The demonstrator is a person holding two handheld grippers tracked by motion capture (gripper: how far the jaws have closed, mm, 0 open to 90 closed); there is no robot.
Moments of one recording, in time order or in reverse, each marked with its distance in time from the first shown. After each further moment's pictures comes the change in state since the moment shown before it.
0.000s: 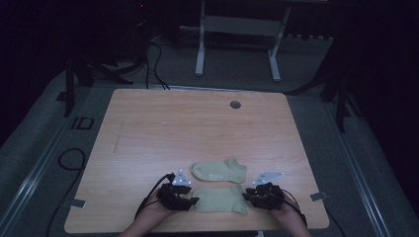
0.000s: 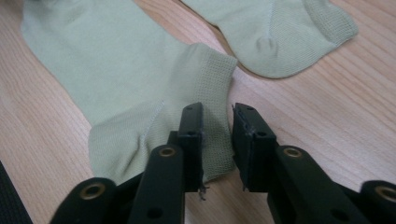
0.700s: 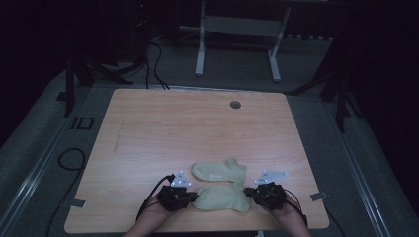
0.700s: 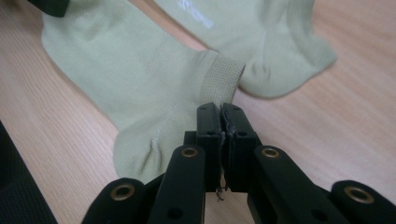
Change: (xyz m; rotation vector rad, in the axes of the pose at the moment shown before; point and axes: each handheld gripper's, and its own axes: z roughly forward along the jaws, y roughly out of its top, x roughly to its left) left arm -0.004 0.002 -0.008 -0.052 -0.050 -0.006; right arm 0.006 0.007 -0.015 -0.048 -0.013 0.001
